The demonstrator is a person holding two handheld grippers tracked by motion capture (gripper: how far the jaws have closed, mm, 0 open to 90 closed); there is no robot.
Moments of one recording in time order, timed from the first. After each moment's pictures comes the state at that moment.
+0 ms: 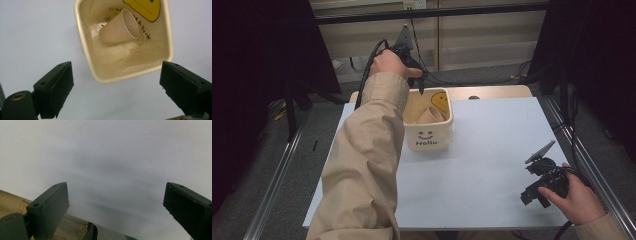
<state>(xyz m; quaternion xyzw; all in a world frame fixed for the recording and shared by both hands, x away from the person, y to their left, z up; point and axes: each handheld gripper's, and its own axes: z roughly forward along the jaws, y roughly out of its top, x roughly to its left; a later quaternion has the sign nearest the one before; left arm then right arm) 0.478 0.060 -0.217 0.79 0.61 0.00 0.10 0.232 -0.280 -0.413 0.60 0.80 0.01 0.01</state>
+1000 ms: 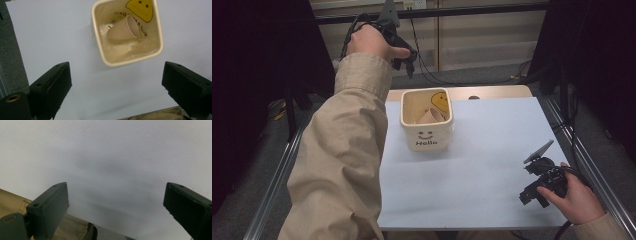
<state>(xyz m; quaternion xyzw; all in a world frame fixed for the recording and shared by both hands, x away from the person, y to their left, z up) 0.453 0.085 -0.155 0.78 0.61 0.02 0.11 0.233 -0.278 -0.412 0.59 0.80 0.02 0.01</state>
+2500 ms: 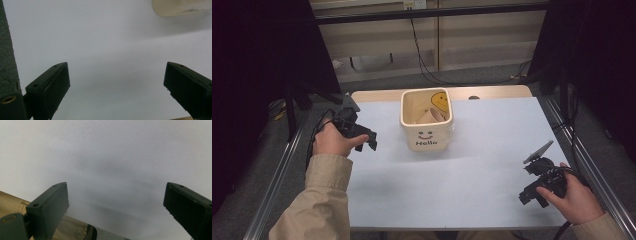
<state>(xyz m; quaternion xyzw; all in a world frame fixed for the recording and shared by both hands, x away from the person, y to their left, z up) 0.374 0.208 -0.329 0.75 0.65 -0.01 0.11 0.233 -0.278 -0.415 0.59 0.80 0.03 0.01</state>
